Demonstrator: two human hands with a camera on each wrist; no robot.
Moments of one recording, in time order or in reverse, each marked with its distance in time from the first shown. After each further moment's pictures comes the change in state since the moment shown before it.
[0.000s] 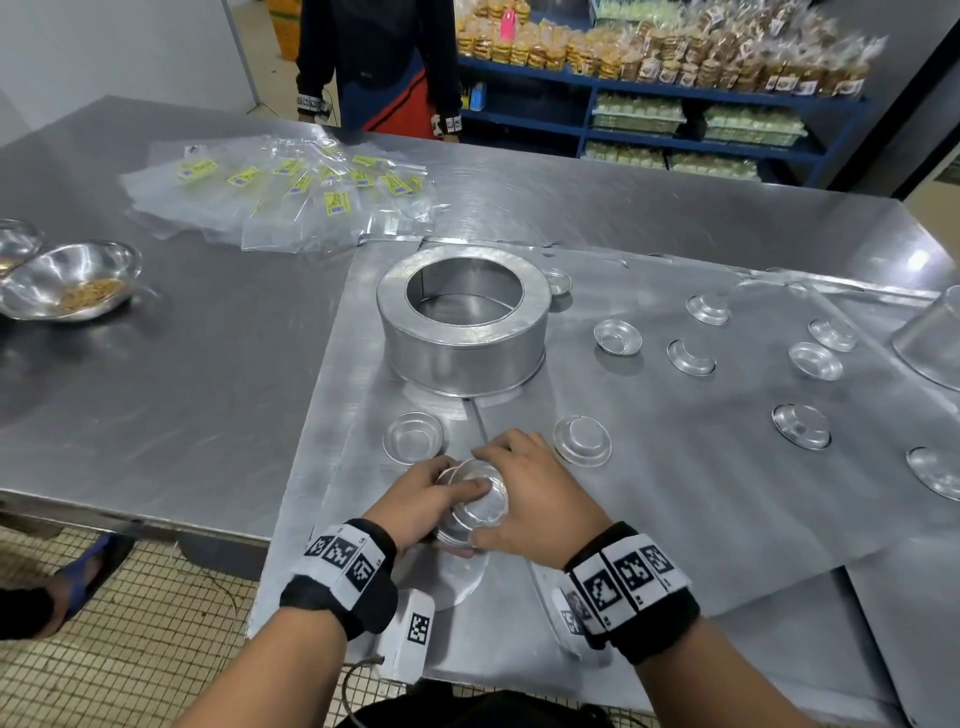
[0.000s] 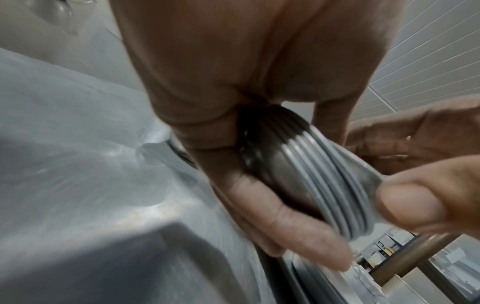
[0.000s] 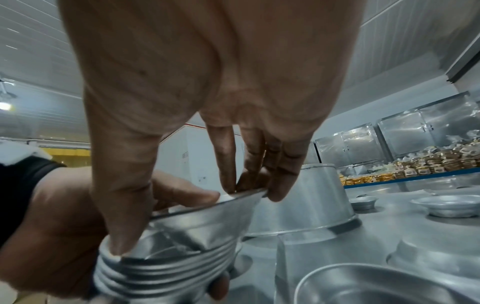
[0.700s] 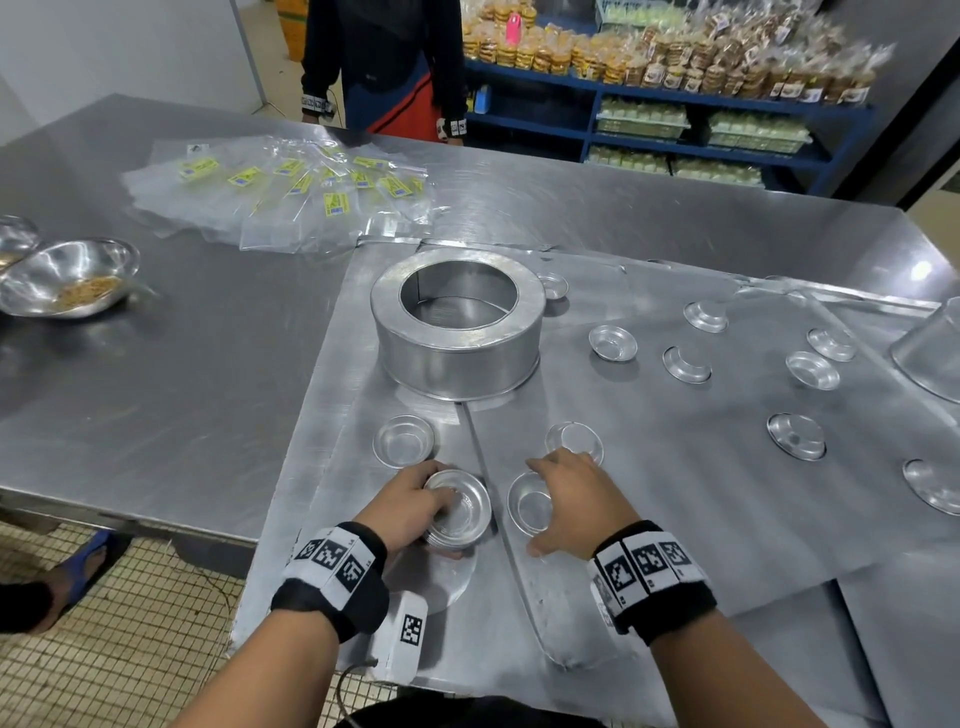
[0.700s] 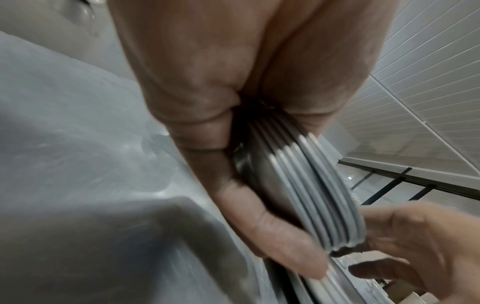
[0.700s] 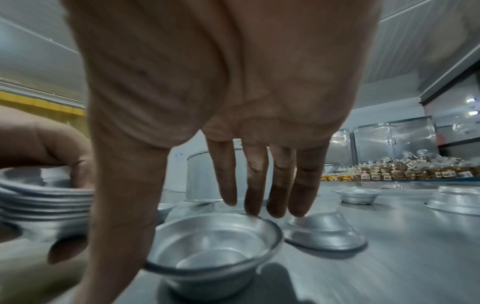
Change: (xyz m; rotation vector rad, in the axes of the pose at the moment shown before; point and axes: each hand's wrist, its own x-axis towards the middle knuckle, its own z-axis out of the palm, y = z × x) left_hand 0.022 -0.017 -0.003 0.068 0.094 0.036; right_hand -0.006 0.064 -0.003 -0.181 -0.149 0.224
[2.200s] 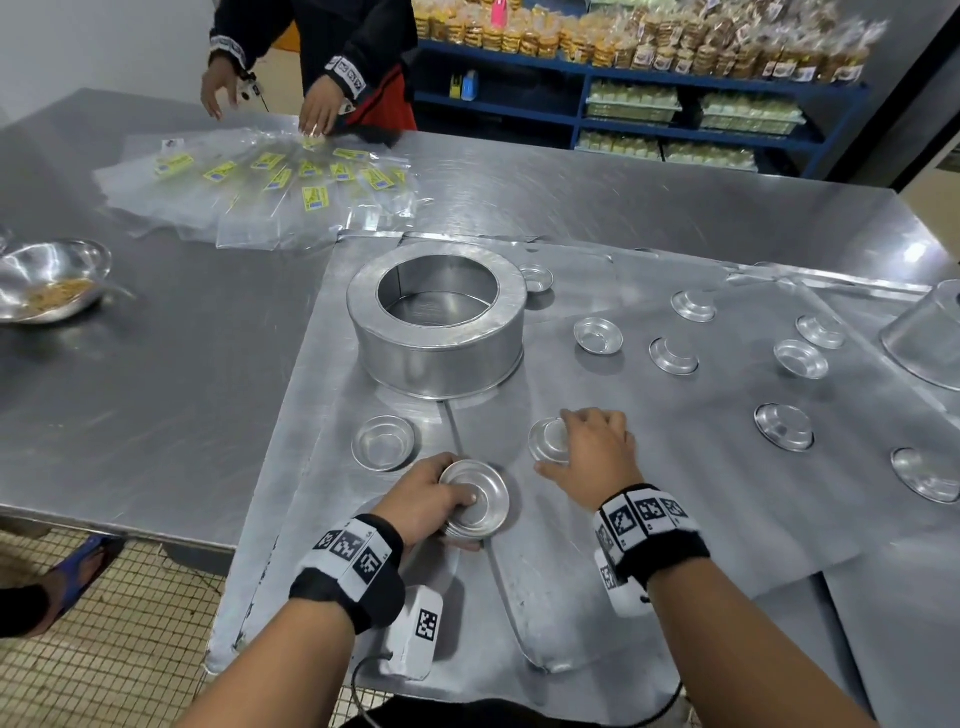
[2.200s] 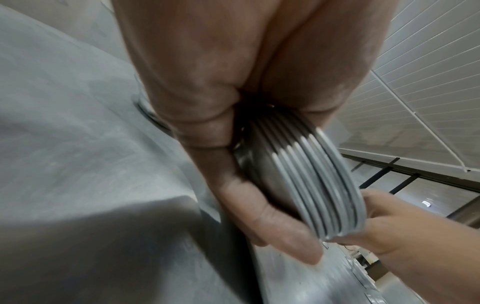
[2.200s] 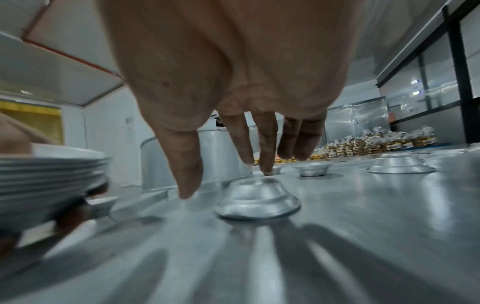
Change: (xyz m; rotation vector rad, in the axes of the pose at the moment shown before) left_hand 0.004 0.019 0.039 -0.013 -0.054 -0.022; right_hand 0.035 0.049 -0.004 0.011 0.256 0.230
